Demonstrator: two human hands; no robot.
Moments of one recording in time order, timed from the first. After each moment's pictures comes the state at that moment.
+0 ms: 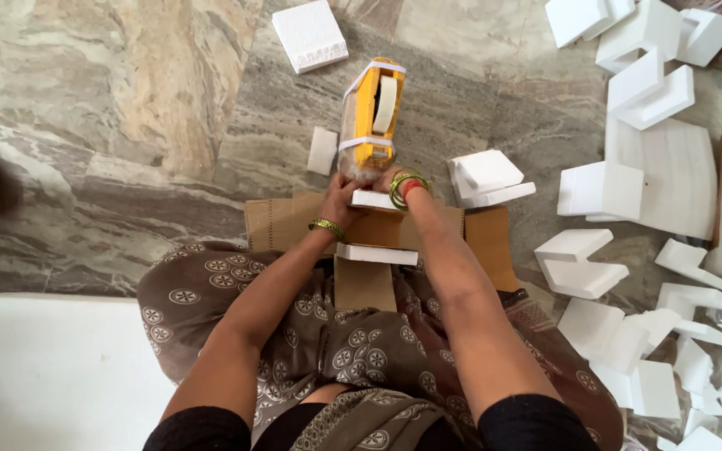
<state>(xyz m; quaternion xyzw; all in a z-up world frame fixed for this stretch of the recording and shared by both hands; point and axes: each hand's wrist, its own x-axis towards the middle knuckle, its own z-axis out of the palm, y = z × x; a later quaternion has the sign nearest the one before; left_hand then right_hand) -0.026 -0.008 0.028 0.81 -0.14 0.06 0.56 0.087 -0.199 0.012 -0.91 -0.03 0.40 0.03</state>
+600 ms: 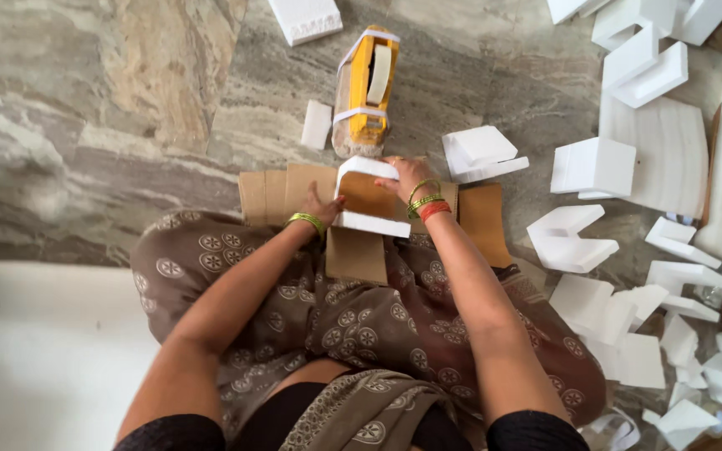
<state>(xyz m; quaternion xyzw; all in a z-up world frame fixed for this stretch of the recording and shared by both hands) -0.082 0.008 -0.059 0.81 0.14 -0.23 0.53 -0.027 -0.218 0.117 -0.98 -0.10 0.13 0.15</state>
